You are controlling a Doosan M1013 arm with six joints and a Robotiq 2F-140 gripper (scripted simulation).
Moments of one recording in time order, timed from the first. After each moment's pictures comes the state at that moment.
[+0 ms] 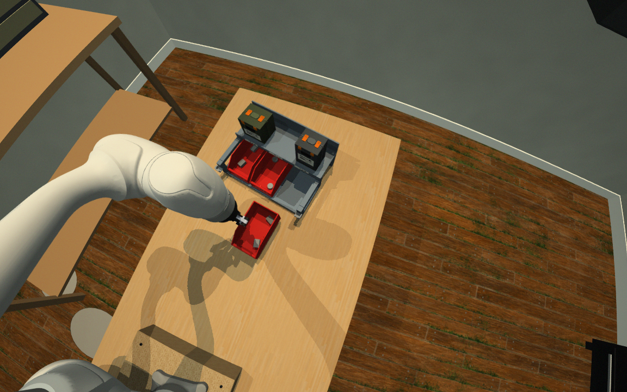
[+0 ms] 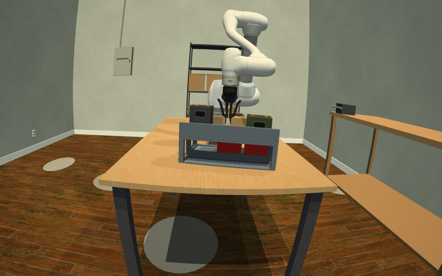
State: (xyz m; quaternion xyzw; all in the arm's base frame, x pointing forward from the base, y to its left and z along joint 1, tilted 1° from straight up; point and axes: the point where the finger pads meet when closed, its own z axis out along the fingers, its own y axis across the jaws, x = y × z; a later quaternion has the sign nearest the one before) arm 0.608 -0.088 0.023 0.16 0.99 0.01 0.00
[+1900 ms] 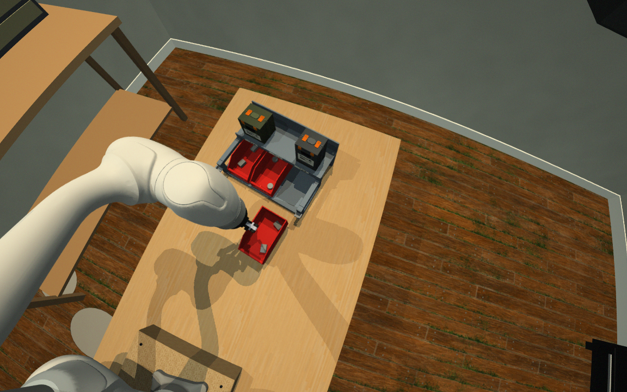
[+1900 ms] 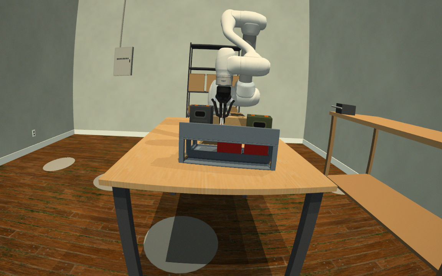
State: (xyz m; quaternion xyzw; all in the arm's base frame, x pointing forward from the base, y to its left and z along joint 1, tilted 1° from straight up) arm 0.596 -0.118 0.022 0.18 0.98 0.01 0.00
